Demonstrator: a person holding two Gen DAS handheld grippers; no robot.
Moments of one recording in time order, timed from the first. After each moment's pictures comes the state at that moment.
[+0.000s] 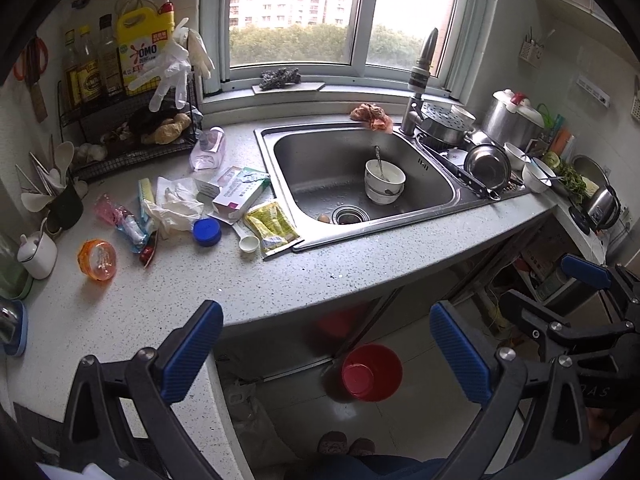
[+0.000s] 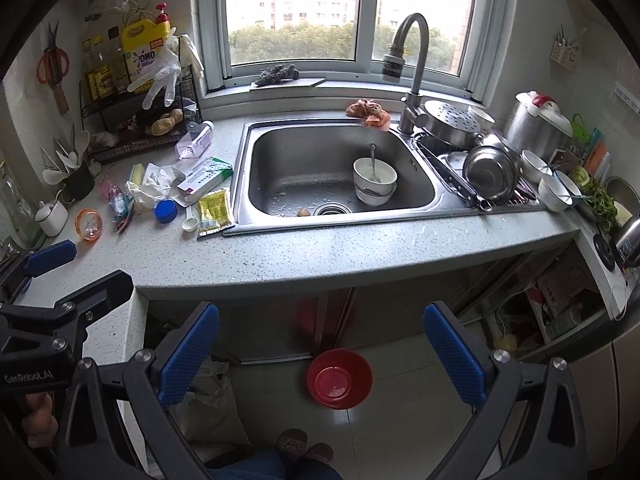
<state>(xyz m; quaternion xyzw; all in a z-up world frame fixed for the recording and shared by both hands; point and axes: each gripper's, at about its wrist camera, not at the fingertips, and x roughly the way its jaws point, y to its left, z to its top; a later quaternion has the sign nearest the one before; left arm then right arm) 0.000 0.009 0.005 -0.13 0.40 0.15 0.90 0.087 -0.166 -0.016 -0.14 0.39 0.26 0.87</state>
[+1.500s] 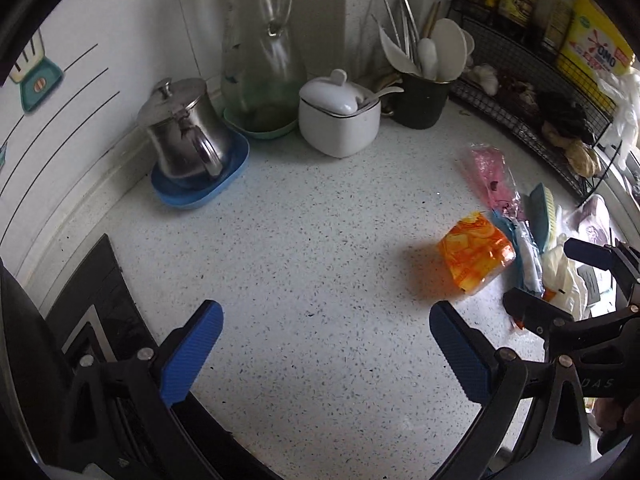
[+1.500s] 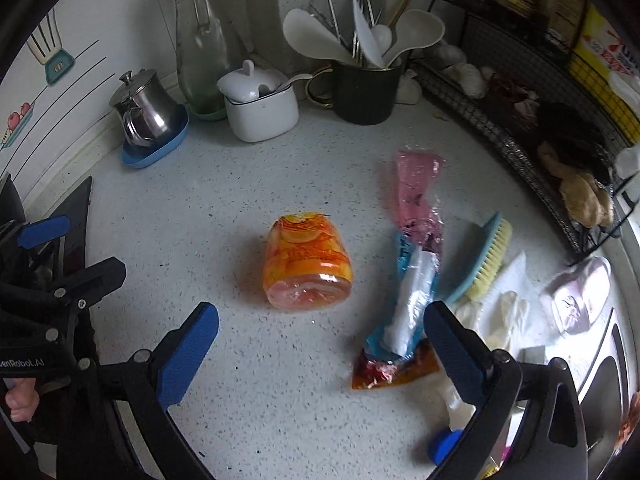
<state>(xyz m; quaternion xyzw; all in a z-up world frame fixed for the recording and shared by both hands) -0.149 0.320 -0.091 -0.35 0.38 0.58 0.63 0.035 0.267 -0.104 -0.41 0.33 0.67 0.53</state>
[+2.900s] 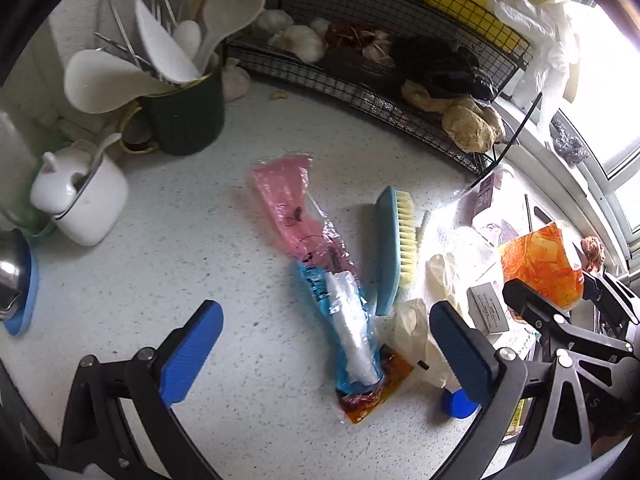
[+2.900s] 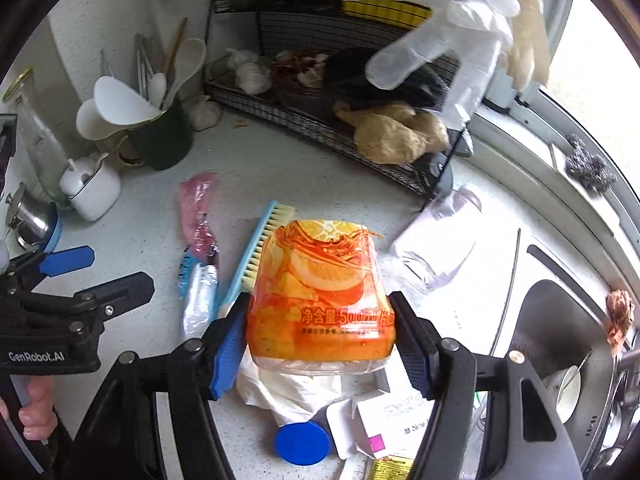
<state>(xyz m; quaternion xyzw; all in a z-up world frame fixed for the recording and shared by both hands) 0.048 0.407 -0.109 -0.36 0.43 0.38 0.74 0.211 0.259 -0.056 -0.32 0.38 0.52 0.70</state>
